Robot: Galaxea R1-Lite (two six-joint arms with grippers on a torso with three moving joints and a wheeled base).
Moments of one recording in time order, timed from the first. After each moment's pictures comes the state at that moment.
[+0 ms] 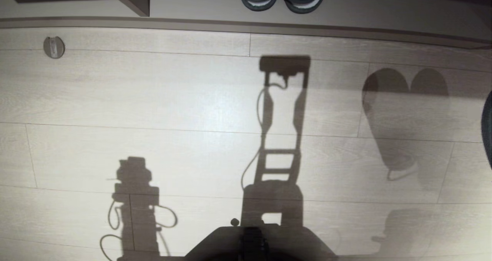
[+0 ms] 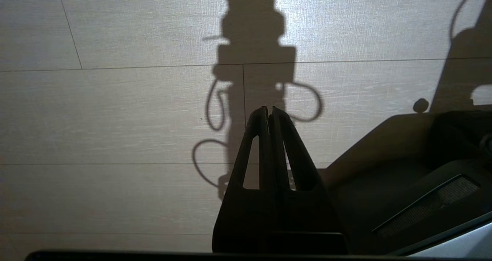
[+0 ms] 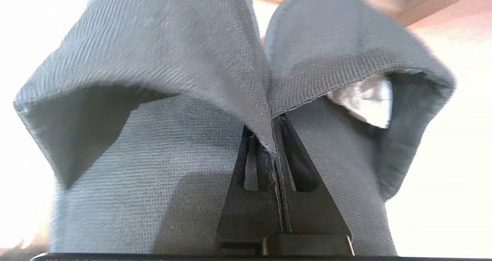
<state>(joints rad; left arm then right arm) -0.01 0.00 0.00 0.01 0.01 0.07 0.10 0.30 -0.28 -0.39 -0.10 -0.16</state>
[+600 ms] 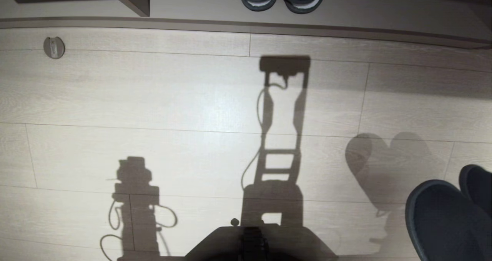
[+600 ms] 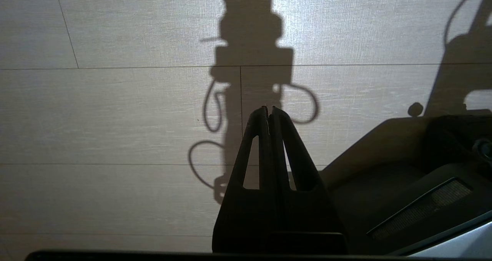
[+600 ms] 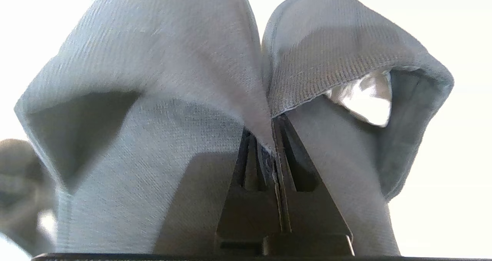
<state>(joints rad) -0.01 0.00 0.00 0.00 0.00 0.05 0.00 0.03 -0.03 -0.13 0.05 -0.15</state>
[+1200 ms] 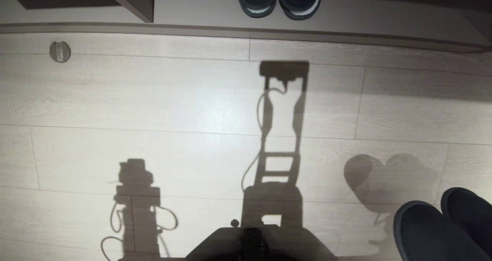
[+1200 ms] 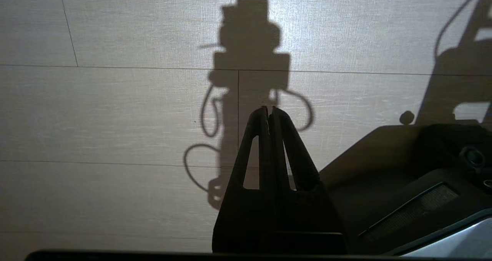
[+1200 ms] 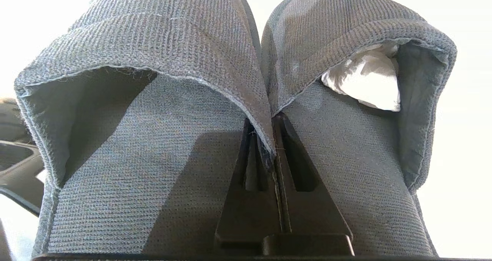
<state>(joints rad) -0.01 0.00 0.00 0.00 0.00 0.01 0.00 0.00 0.00 0.00 0.03 -0.13</state>
